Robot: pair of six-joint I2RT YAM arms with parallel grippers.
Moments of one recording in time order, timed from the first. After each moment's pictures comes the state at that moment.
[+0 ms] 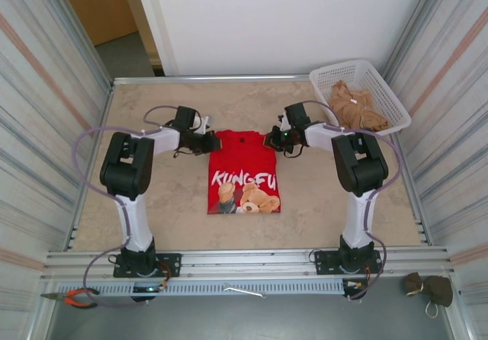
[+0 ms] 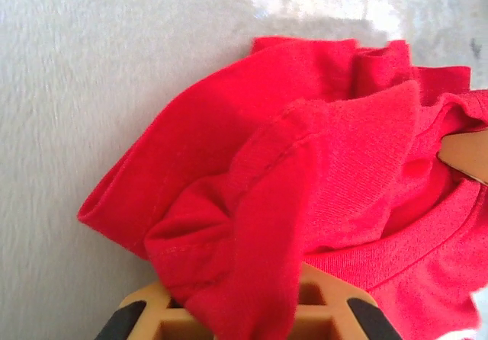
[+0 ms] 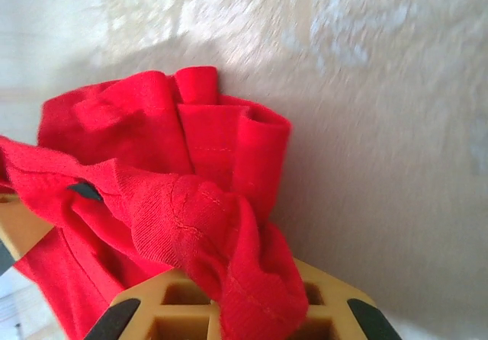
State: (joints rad) left arm -0.26 1.97 1.18 -0.21 0.59 -0.37; right arm 0.35 1.99 1.23 -0.21 -0.48 0.68
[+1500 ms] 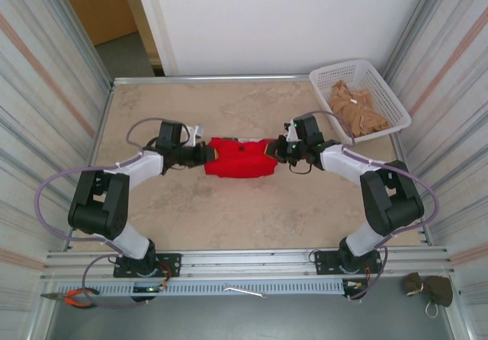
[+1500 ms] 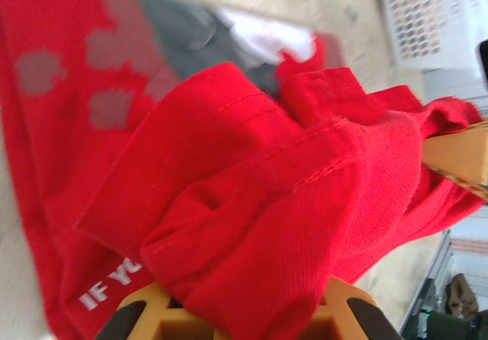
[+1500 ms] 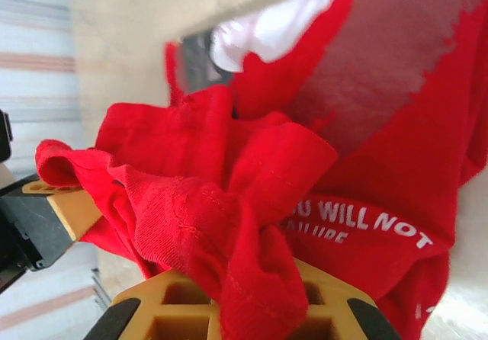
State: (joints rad) left arm -0.26 1.57 0.80 -0.09 0.66 -0.45; right arm 0.41 1.59 0.90 -0.11 -0.51 0.82
